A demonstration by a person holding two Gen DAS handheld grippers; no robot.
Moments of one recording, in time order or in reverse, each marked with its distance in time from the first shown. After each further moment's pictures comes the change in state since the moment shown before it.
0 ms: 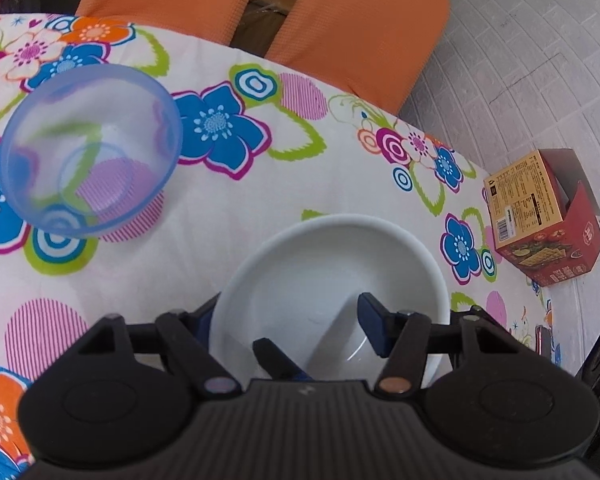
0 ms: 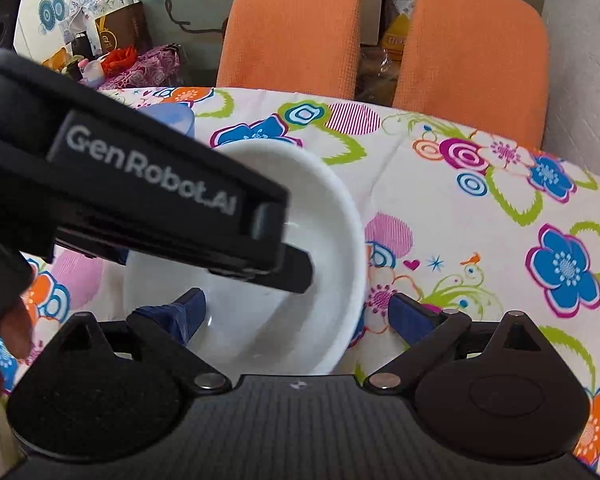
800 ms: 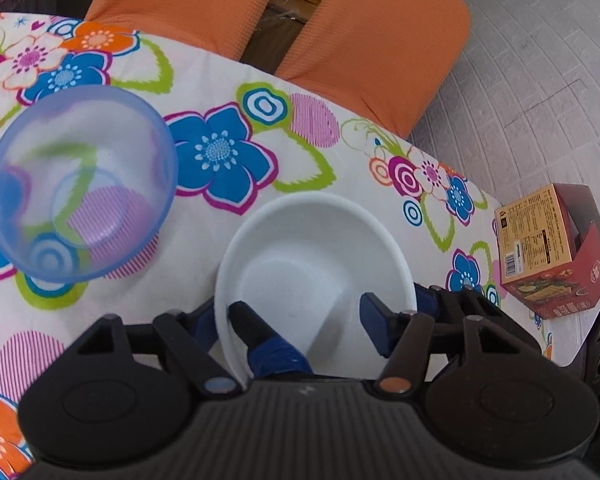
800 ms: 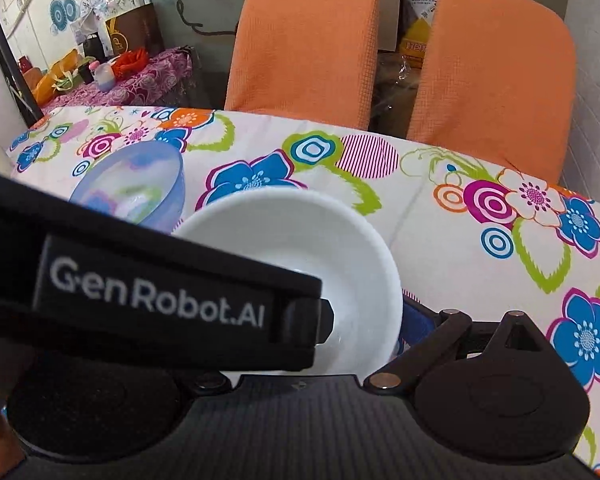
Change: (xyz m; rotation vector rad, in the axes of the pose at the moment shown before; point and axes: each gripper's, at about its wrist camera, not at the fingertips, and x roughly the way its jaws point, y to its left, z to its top) left arm 0.010 -0.001 0.021 -0.066 -0.015 0.017; right arm 0.011 0.000 0.040 -0.013 0.017 0.058
